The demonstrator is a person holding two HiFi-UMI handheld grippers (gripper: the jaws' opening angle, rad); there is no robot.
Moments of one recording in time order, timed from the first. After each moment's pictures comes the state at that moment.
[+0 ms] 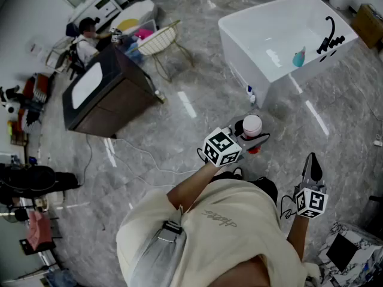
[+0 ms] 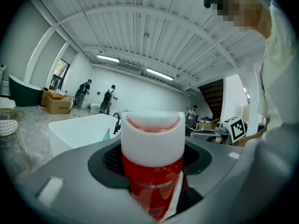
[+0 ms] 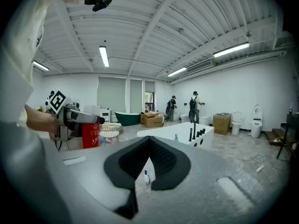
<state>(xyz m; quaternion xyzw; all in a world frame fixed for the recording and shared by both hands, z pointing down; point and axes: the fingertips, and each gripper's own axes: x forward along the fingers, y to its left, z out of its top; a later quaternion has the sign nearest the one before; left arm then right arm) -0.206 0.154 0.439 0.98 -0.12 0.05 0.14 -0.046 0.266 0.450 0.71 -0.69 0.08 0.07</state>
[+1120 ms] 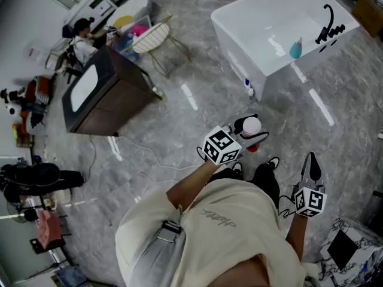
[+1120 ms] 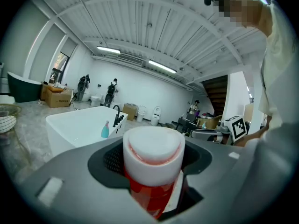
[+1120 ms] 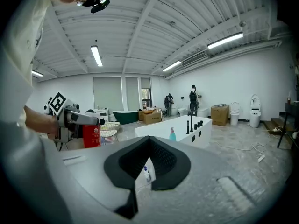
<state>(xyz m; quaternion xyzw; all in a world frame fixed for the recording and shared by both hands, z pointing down) -0.157 0.139 0.463 0.98 -0.12 0.10 0.16 0.001 0.258 0.474 0.72 -0.68 0.12 0.06</state>
